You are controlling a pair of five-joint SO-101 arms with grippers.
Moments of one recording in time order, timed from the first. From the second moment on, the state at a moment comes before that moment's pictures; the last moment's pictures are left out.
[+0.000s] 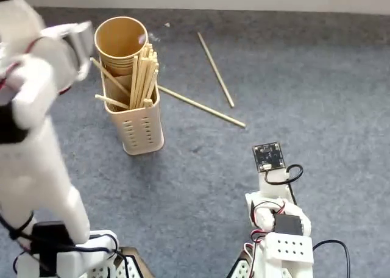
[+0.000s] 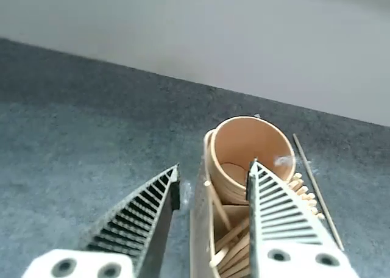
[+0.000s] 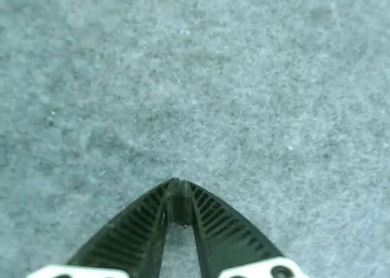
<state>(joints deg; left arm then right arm) -13.6 -14.3 -44.6 96.8 15.0 -0.1 -77.5 94.5 49.3 17.1</state>
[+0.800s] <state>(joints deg) -44.0 -23.5 16.8 74.9 -0.7 -21.3 -3.1 15.6 64.0 35.3</state>
